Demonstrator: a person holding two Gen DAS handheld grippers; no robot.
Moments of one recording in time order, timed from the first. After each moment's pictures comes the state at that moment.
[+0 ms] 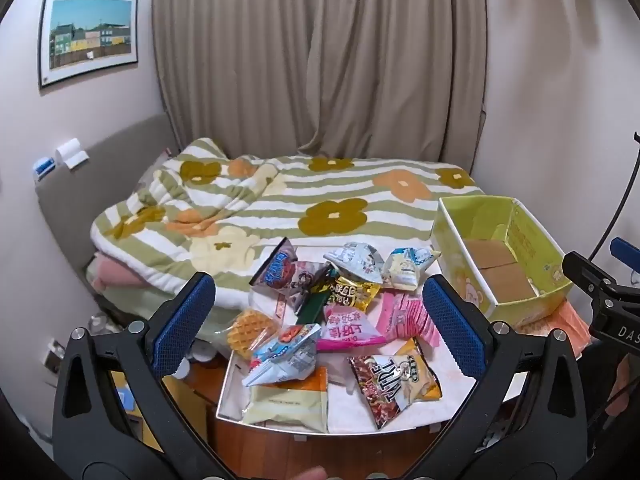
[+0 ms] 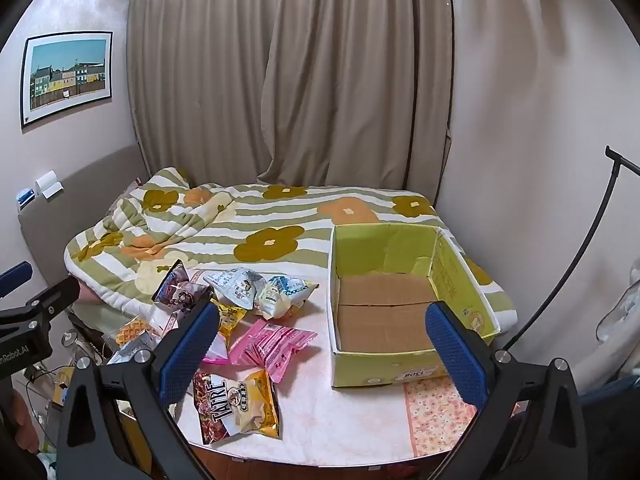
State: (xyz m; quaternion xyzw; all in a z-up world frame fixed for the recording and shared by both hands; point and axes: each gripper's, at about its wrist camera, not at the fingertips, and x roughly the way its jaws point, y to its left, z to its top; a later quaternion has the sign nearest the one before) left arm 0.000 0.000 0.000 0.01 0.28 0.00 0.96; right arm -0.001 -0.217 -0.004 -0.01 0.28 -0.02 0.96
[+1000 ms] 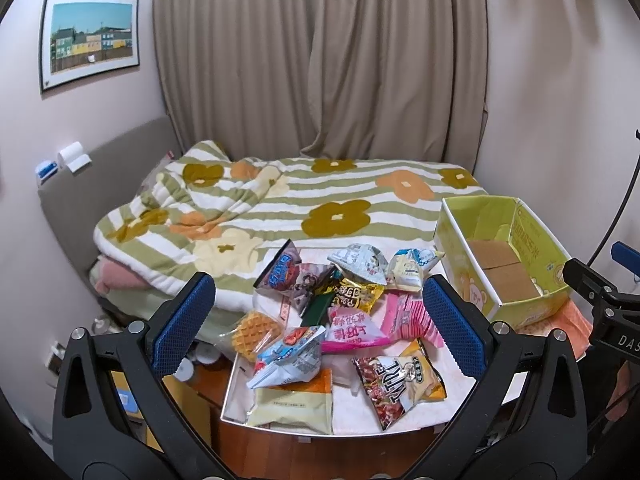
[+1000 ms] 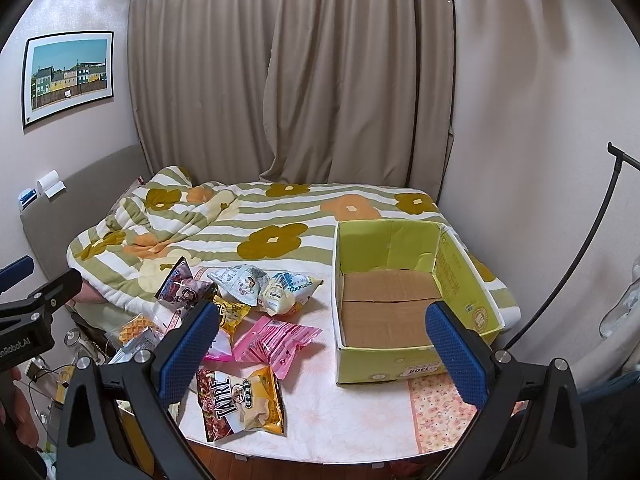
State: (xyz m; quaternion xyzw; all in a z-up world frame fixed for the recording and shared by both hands) left arm -0.001 0.002 0.001 0.01 0.27 0.00 0.96; right arm -0.003 -0.216 -0.007 -0.01 0.28 -0.02 0.96
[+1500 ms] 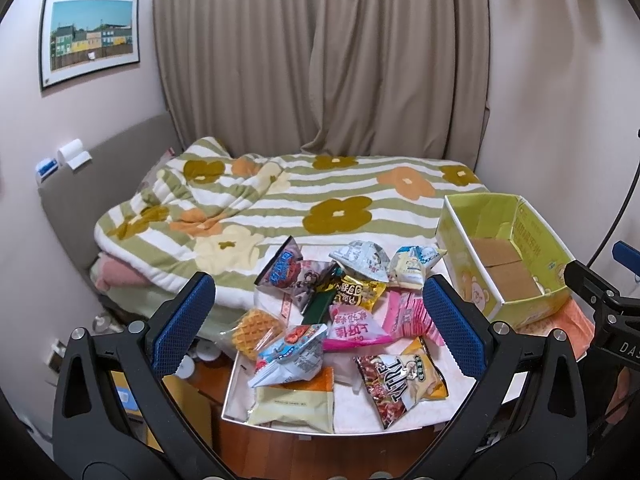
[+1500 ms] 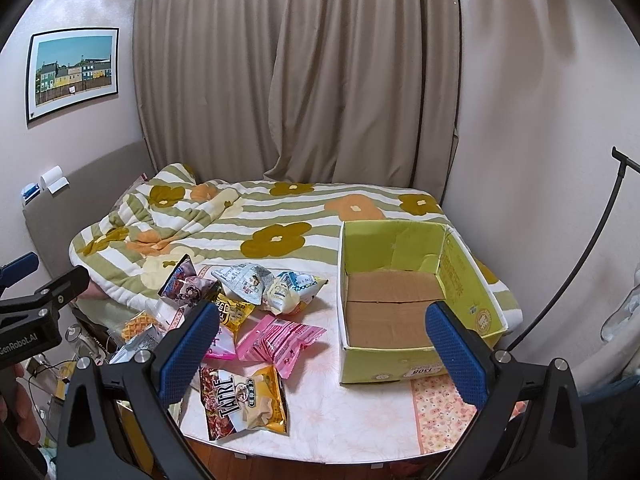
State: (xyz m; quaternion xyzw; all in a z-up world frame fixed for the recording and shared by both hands) left arm 0.003 0.003 0.001 0.01 0.28 0.00 0.96; right arm 0.002 -0.210 -0.009 -0.01 0.28 -0.02 0.96
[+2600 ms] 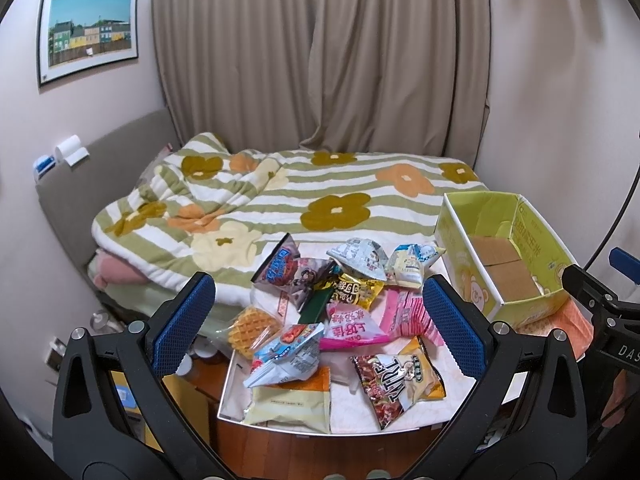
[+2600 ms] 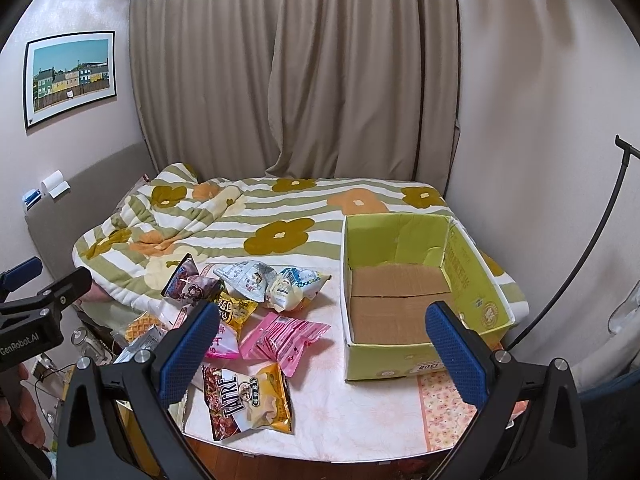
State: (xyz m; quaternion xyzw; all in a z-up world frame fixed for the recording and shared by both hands) left arm 0.005 0.002 -0.001 0.01 0.28 0.00 0.96; right arm -0.003 -0.211 -0.010 0.00 0.28 -0.01 0.96
